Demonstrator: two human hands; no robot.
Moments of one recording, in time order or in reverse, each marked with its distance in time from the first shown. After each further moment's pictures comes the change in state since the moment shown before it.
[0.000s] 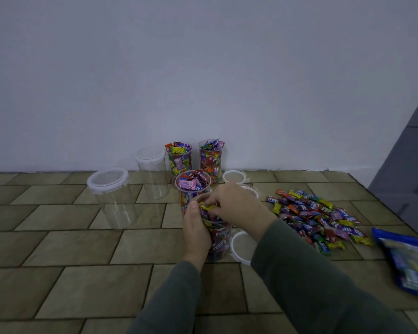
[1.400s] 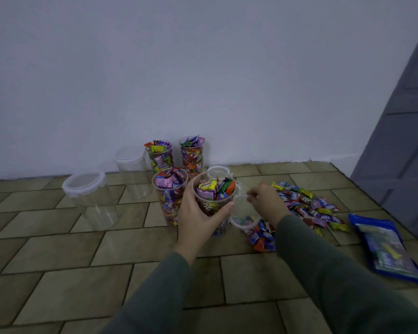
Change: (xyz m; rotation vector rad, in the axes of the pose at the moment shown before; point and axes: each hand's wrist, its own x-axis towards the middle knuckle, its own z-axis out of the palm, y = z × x) left_hand -0.013 0.018 0.031 0.474 -0.182 0.307; right_hand -0.018 0.154 0.082 0.360 0.275 0.491
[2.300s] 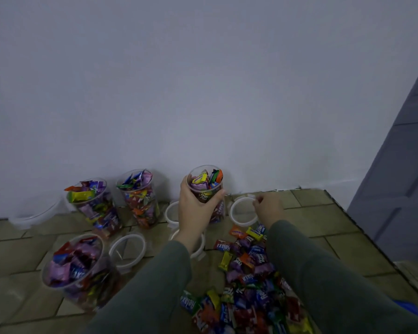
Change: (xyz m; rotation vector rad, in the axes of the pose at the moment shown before) left_hand 0.181 -0.054 0.179 0.013 0.064 -0.203; right_hand 0.189 0.141 -0.015 0.234 0.110 0.356
